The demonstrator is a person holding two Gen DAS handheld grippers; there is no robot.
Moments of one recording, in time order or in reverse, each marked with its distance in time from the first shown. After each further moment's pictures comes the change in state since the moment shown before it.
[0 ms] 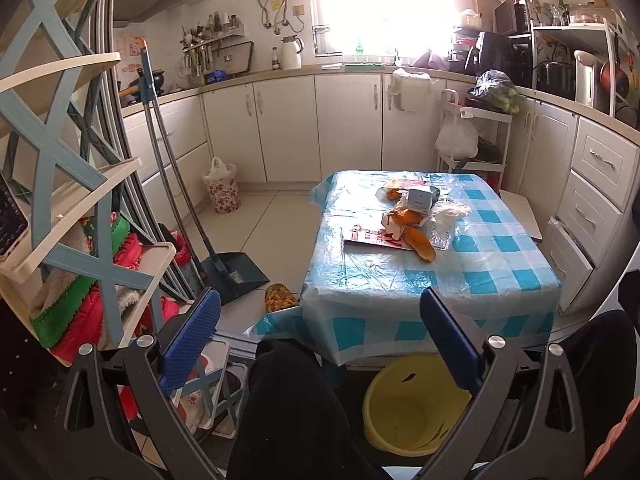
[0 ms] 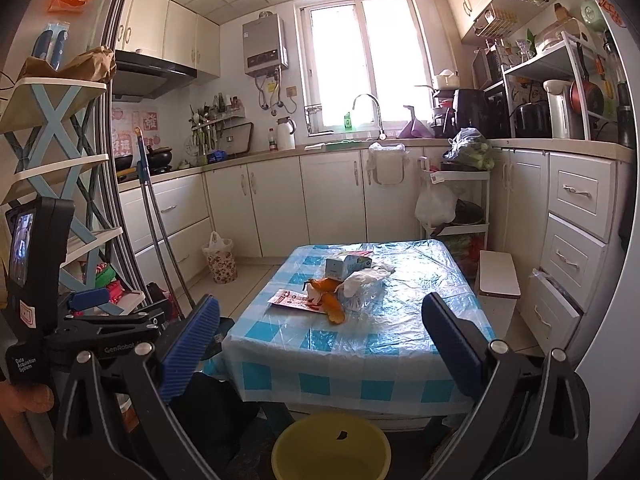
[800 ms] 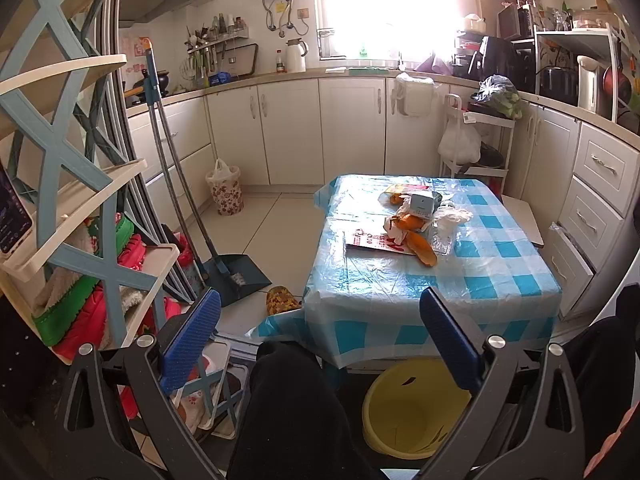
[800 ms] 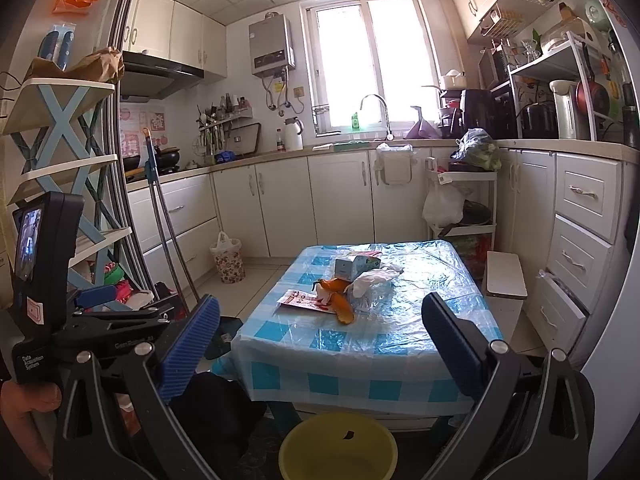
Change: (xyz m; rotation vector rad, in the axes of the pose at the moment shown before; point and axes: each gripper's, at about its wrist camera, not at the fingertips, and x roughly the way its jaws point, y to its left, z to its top) left arm -0.004 0.003 0.002 -0.013 -0.011 0.008; right arm 0.001 0.008 0.004 0.000 0.029 0.024
